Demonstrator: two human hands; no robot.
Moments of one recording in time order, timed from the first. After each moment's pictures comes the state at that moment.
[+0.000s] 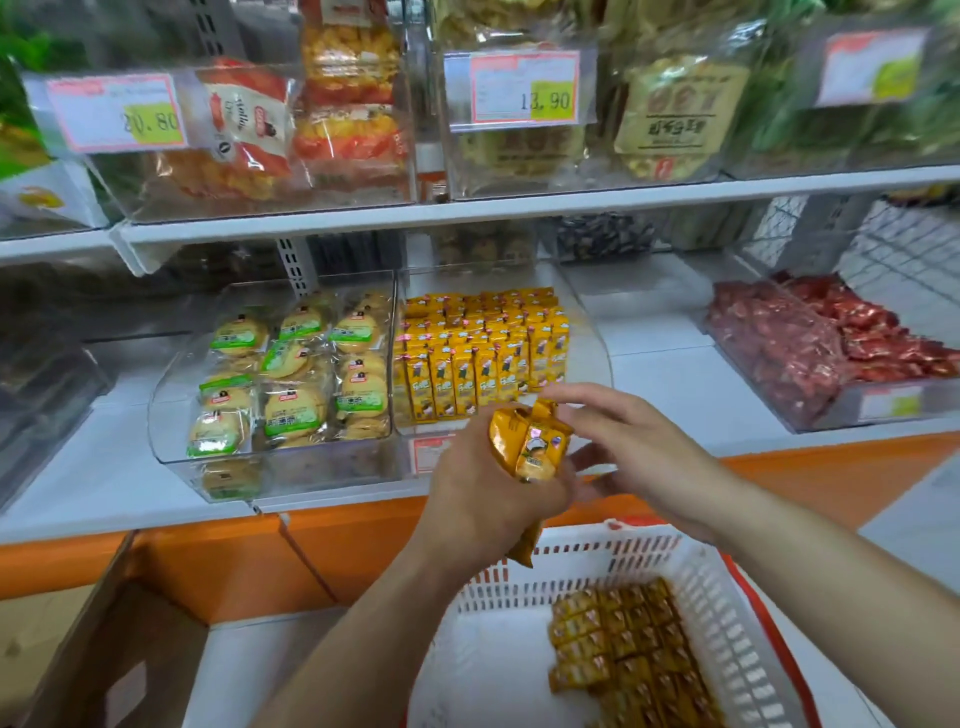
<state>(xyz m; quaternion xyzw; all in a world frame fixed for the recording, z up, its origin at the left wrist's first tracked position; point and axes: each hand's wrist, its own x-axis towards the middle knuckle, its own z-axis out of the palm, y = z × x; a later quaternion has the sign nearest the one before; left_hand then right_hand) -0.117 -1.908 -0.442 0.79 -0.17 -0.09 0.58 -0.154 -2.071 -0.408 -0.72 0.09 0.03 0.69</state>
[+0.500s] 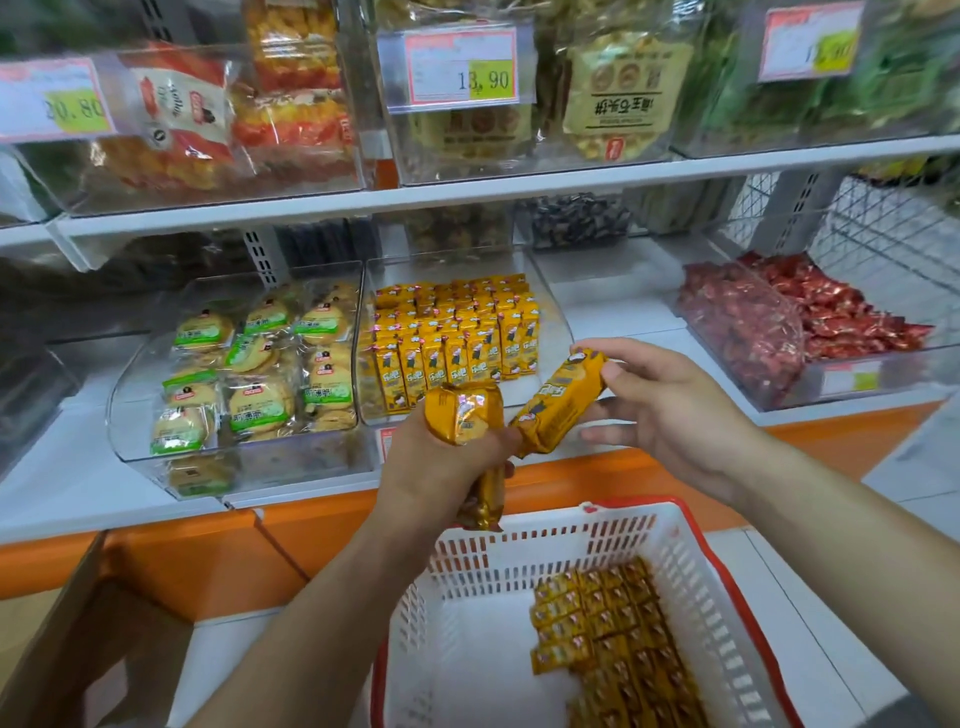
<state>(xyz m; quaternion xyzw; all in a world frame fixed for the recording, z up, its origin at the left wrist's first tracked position) -0.119 -1.912 -0.438 0.73 -0.06 -0.15 0.67 -0.164 -2.126 -0.411 -0.64 0.08 -0.03 0.76</state>
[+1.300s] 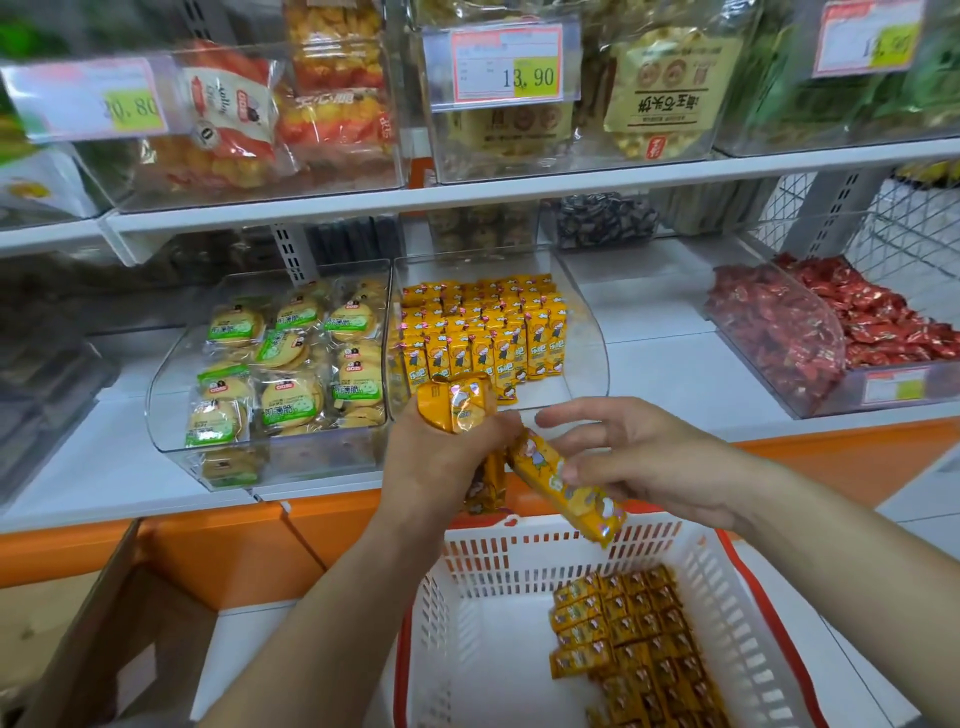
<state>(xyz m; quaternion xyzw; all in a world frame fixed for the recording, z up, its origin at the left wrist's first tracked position) -0.107 -1.898 -0.444 0.72 -0.04 -0.09 0.69 -0.161 -2.095 -0.419 -0.72 0.05 0.16 0.67</state>
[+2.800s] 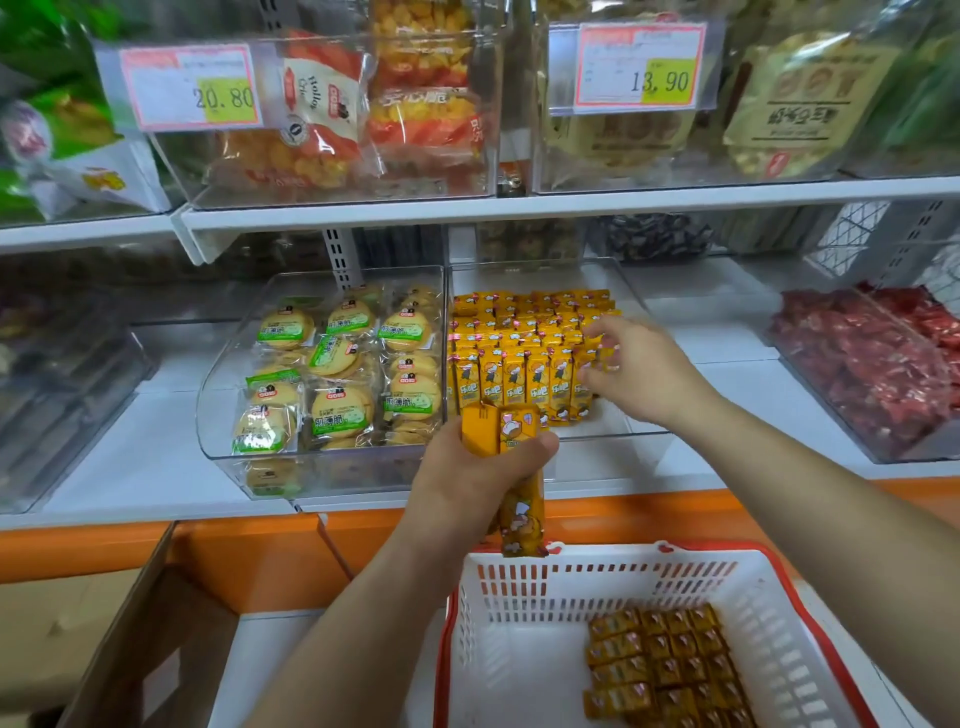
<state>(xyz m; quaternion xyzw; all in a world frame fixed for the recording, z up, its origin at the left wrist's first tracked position) -0.080 -1.862 -0.443 0.71 -0.03 -0.18 0.69 -0.022 -2.088 -0.433 -0.96 0.06 -0.11 0.26</state>
